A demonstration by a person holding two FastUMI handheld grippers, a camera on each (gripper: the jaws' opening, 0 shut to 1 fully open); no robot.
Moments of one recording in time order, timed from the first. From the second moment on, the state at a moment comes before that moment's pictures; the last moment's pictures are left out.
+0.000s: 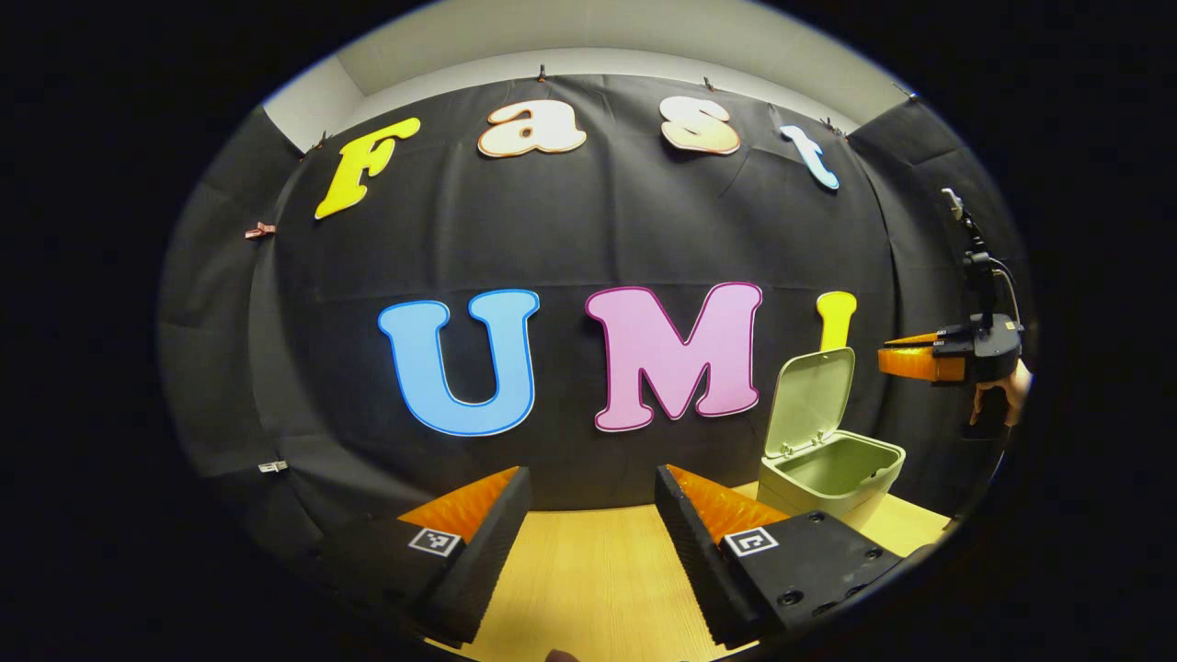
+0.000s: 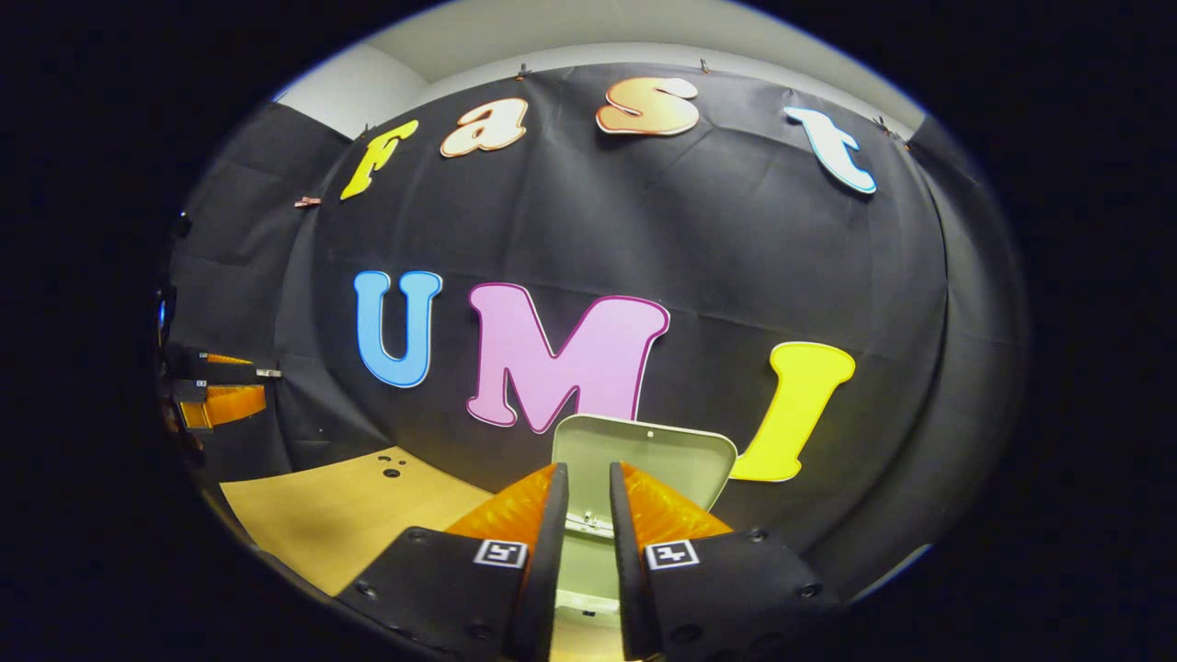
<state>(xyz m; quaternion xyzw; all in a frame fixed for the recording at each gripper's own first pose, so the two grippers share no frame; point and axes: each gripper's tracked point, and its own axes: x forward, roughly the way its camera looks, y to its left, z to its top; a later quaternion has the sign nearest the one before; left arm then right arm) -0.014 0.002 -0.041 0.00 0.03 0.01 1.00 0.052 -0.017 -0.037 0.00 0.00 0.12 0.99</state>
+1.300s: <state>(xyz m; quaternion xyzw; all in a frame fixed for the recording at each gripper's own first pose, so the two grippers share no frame) -0.113 -0.092 -0.343 -0.02 0.30 -0.13 0.94 -0.014 0.020 -0.063 0.03 0.01 0.12 0.99</state>
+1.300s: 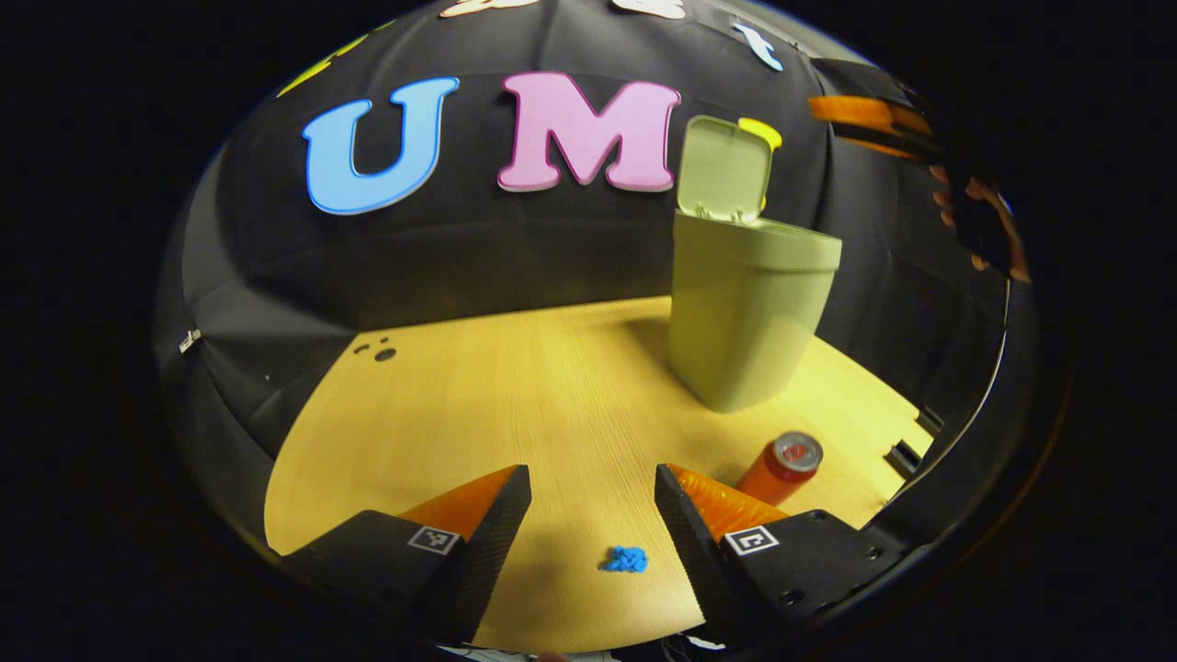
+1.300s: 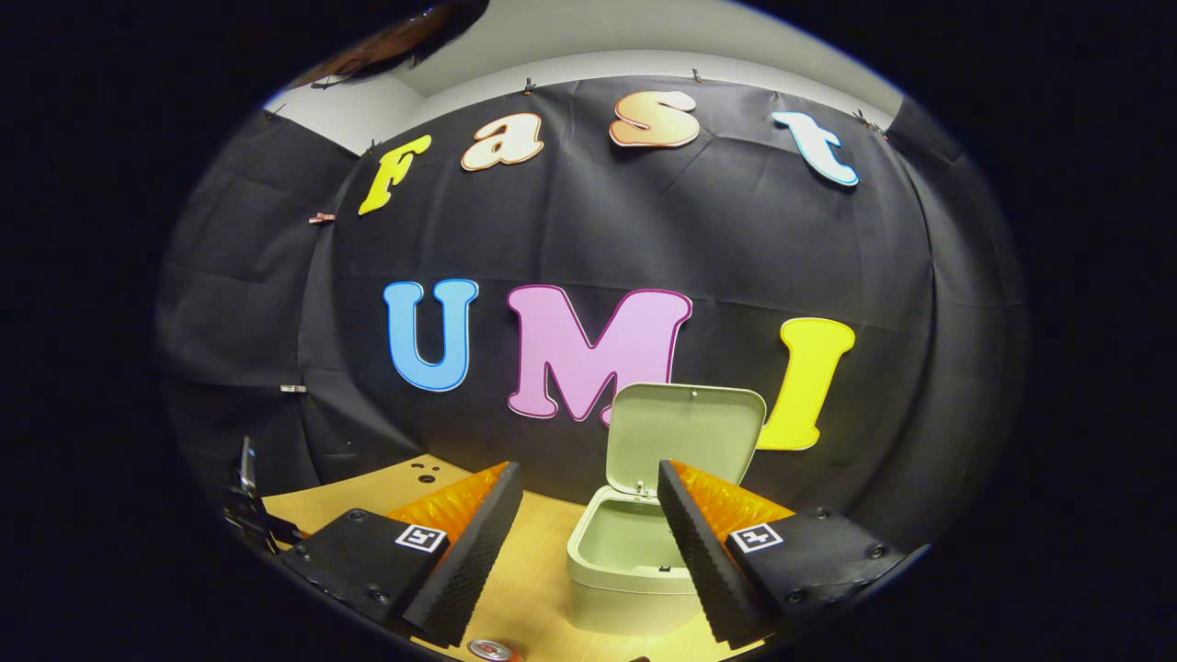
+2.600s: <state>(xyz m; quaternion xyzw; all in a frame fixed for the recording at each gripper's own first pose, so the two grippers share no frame) -0.128 -0.104 -0.447 -0.02 0.41 -0.09 0.91 -0.027 -0.018 -0.084 0.02 0.05 0.12 0.99</state>
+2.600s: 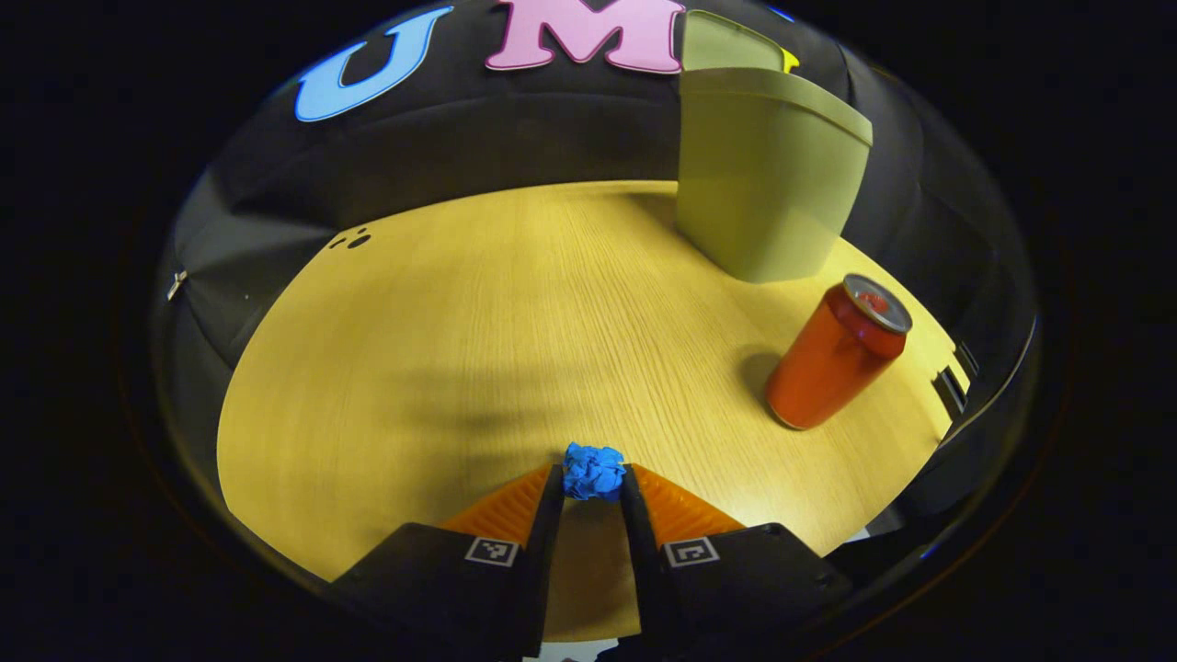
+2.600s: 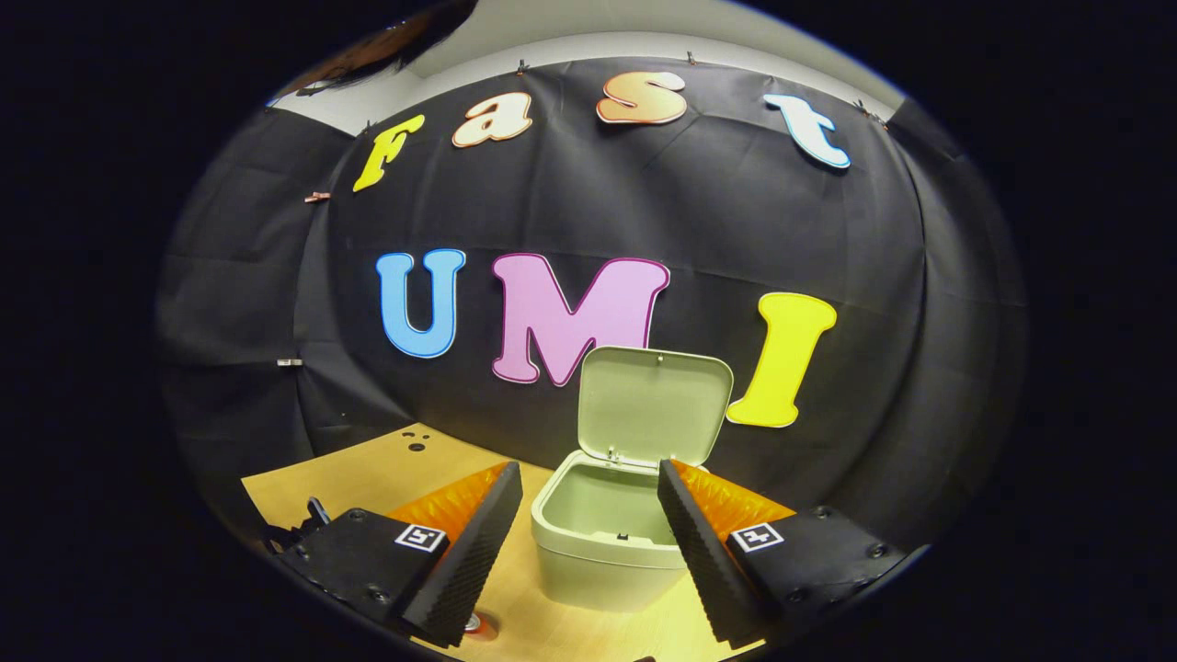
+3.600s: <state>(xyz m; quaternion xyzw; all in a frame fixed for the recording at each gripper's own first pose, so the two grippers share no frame) 0.008 -0.116 -0.180 -0.04 0.17 -0.15 0.97 -0.041 -0.010 -0.129 0.06 0.09 0.12 0.99</state>
